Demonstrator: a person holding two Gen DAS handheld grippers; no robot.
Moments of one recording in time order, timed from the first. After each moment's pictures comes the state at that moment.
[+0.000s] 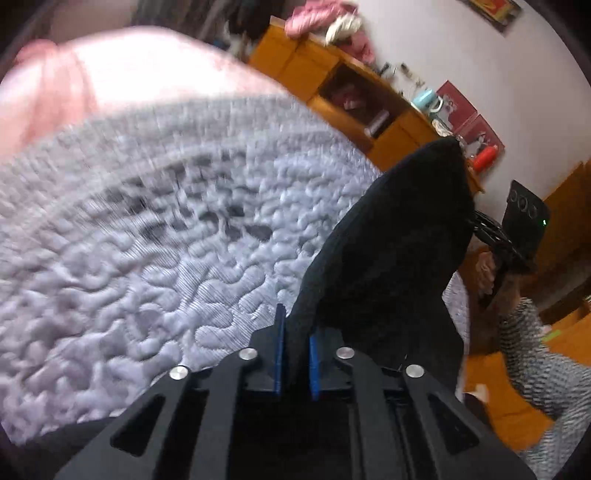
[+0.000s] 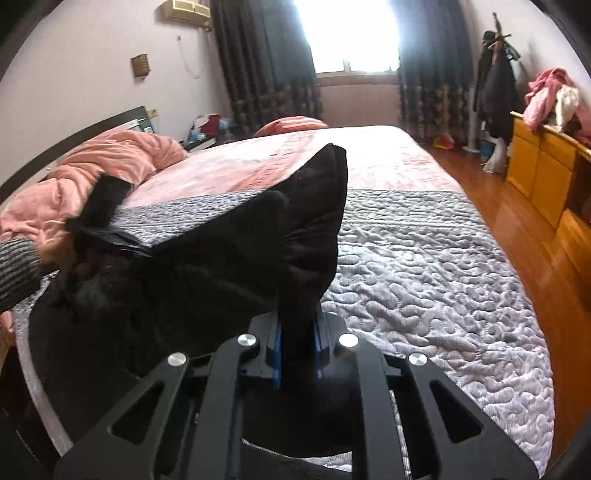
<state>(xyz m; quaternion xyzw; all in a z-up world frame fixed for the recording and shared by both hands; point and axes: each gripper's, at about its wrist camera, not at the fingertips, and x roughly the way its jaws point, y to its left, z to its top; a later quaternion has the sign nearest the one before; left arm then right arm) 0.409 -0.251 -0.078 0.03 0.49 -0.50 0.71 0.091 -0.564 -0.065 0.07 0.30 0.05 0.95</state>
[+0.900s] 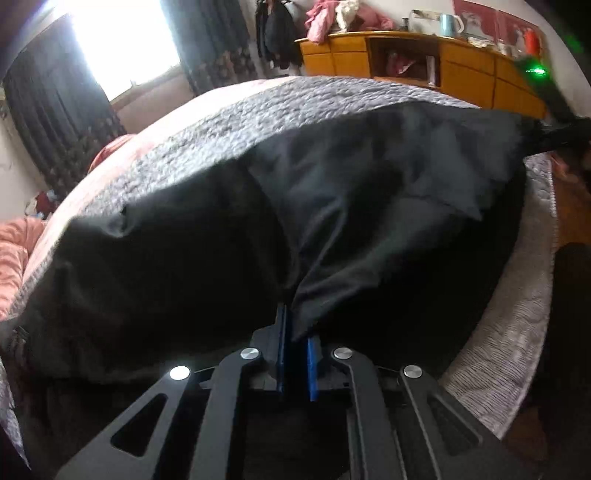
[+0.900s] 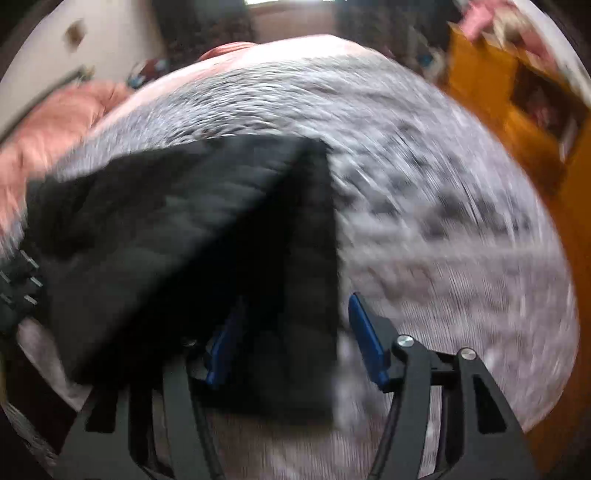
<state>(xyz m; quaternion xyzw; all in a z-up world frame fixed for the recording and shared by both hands) 0.071 -0.240 -0.148 0.25 0.38 -0.29 0.84 -0.105 -0.555 -0.197 0.16 0.45 -0.05 0.88</state>
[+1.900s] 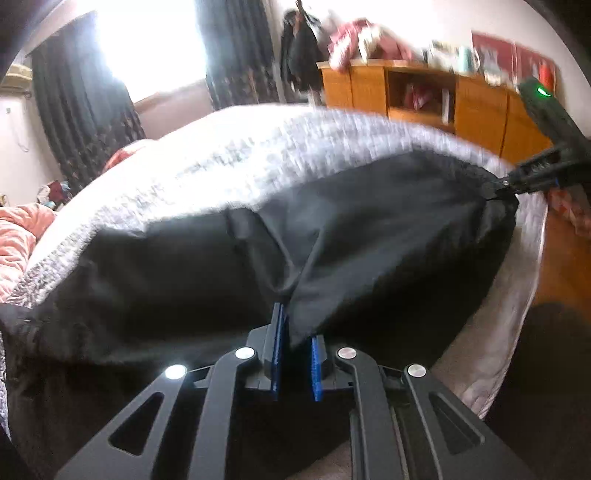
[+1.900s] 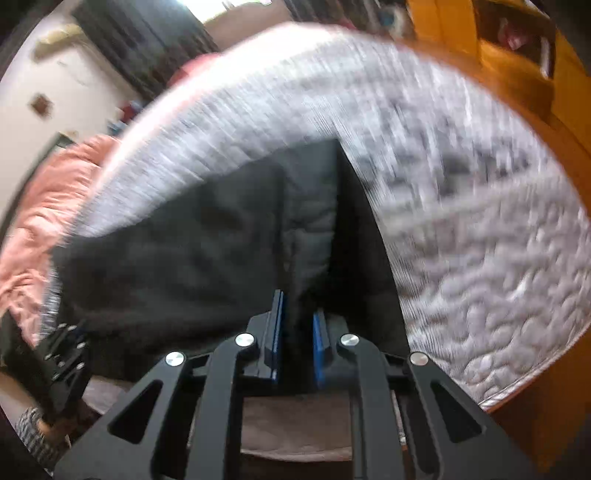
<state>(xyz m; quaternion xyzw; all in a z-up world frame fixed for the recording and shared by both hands) 0.039 -0.274 -0.135 0.22 0.36 -0.27 0.87 -0.075 -0.511 -0.182 0.26 0.47 -0.07 0.84</state>
